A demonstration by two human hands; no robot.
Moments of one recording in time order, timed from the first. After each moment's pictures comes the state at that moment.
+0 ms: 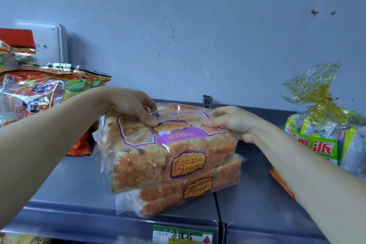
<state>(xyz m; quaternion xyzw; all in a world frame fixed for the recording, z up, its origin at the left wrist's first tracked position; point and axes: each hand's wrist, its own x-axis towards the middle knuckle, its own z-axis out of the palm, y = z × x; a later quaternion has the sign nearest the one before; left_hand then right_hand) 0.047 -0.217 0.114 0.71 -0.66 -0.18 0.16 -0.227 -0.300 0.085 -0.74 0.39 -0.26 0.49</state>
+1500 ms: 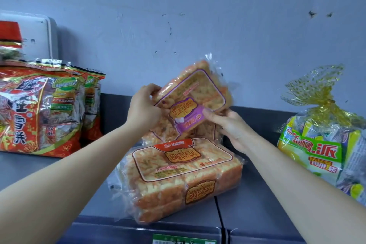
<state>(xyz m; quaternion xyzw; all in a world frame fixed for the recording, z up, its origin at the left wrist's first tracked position) -0.006 -0.246 0.065 0.58 -0.54 -0.01 0.61 -0.212 -0.320 0.054 -0.67 0.36 -0.45 0.47</state>
